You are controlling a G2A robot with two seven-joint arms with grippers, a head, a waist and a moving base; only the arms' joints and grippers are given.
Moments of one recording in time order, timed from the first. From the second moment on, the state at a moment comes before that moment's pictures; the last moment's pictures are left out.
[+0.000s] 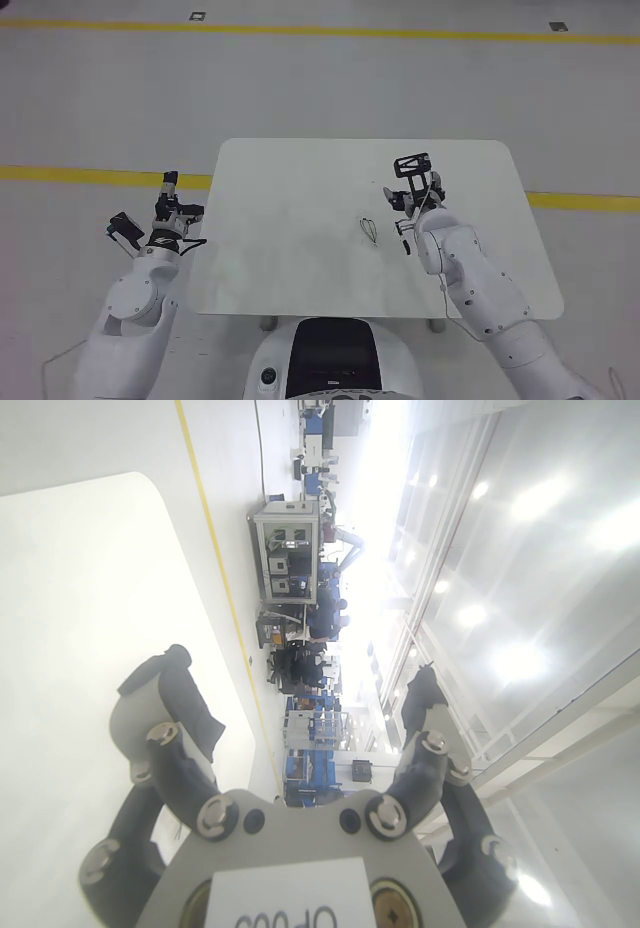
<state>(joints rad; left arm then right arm) 1.73 -1.15 -1.60 -1.80 -0.42 0.00 0.00 -1.30 -1.18 1.10 -1.72 -1.34 0.30 0.71</state>
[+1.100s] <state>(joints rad) 1.73 -1.15 -1.60 -1.80 -0.42 0.00 0.00 -1.14 -1.22 0.89 -1.58 -1.46 -0.10 1.07</state>
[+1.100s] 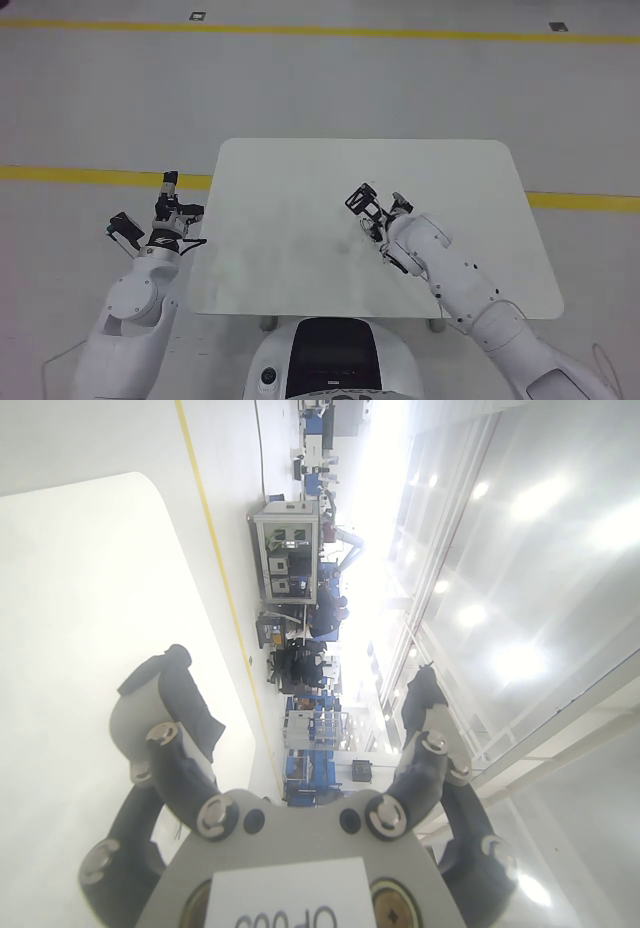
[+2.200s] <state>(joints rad) 1.73 -1.15 -1.60 -1.80 -0.42 0.00 0.00 -1.01 -1.27 0.83 -1.48 -1.18 -0.16 1.20</state>
